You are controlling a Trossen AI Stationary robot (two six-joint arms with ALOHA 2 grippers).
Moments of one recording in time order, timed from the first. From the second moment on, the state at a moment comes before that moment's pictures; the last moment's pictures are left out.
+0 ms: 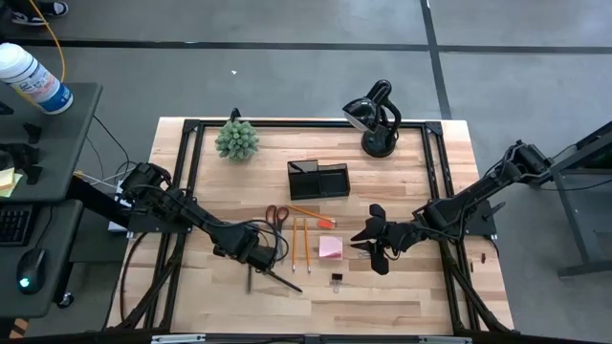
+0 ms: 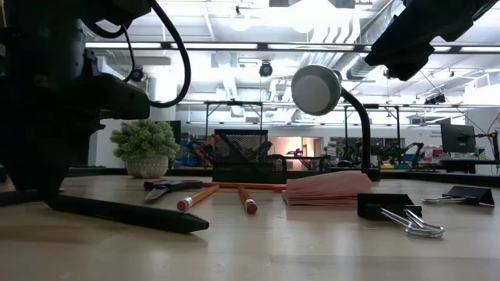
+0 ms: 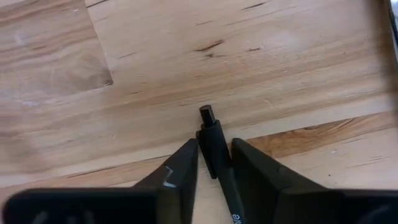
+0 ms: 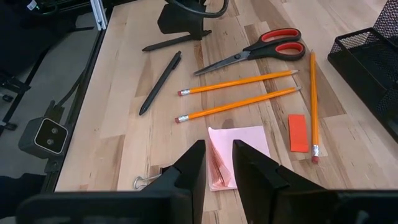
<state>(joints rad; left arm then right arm) -0.35 1.76 0.99 -0.77 -0.05 -1.81 0.50 1.22 0.67 -0.05 0.33 0.52</state>
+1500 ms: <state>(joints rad) -0.35 1.76 1.14 -0.87 -0.27 -1.67 0.50 1.22 0.67 -0.05 0.35 0.49</state>
